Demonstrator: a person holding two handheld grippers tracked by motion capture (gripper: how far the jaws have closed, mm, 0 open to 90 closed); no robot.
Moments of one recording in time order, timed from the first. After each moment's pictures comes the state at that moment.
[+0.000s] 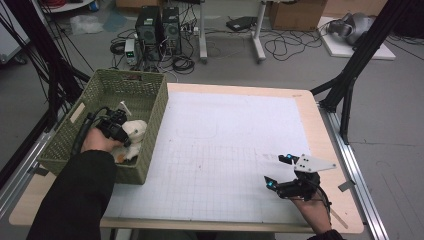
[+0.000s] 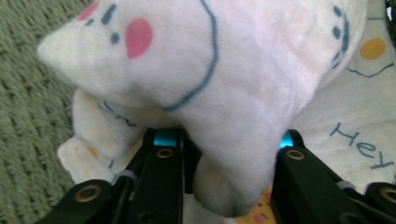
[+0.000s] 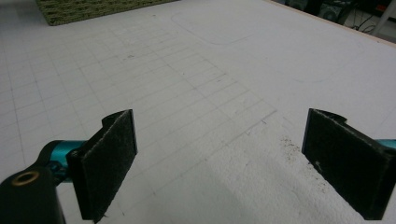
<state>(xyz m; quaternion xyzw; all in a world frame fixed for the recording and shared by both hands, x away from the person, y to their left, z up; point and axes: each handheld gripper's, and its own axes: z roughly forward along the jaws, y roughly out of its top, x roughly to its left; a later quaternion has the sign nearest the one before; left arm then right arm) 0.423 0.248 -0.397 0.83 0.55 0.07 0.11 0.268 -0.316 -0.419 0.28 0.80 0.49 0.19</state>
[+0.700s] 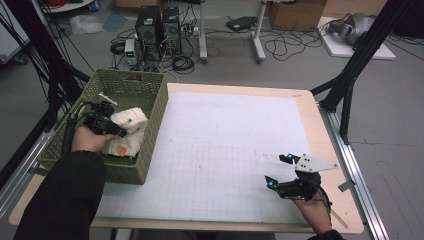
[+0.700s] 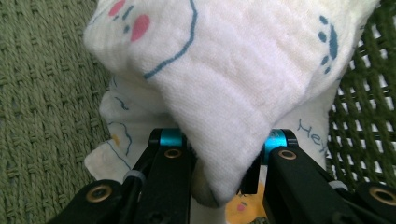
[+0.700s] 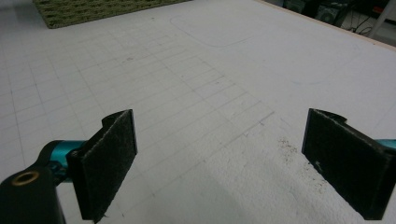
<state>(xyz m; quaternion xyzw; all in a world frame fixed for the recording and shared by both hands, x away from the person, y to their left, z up) 0.409 0.272 -0.366 0.78 0.57 0.07 0.23 0.267 -0.316 -0.417 0.29 0.80 0.49 0.19</state>
